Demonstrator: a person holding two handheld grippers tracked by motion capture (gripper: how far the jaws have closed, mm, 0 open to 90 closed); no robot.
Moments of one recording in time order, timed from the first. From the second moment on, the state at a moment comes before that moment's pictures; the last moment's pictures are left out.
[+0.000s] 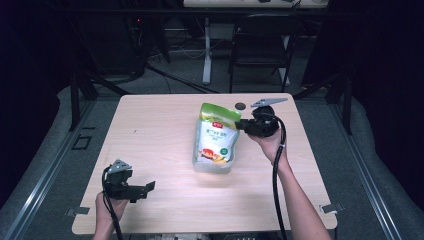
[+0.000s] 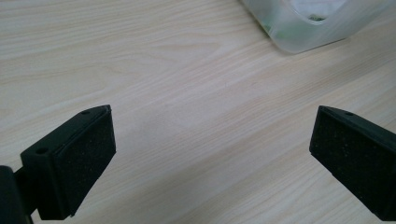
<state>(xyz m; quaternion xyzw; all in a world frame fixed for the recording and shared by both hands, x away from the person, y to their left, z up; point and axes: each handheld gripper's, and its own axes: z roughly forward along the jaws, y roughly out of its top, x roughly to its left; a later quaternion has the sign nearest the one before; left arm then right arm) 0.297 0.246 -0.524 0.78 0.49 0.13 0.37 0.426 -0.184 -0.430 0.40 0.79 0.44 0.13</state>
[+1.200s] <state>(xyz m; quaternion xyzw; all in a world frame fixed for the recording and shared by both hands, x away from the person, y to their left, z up) 0.294 0.239 -0.525 0.79 0.48 0.13 0.36 0.333 -0.236 -0.417 0.38 0.83 0.37 0.14</state>
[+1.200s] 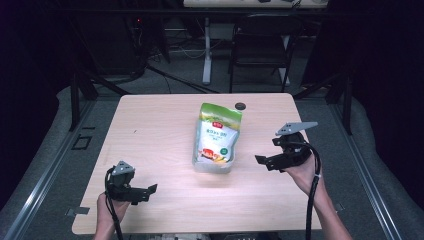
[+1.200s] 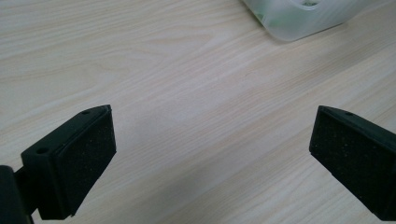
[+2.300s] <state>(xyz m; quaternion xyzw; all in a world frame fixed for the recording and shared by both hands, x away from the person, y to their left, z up) 0.291 0.238 -0.525 0.80 0.47 0.13 0.35 0.299 -0.278 -0.525 0.45 0.83 0.31 0.11</state>
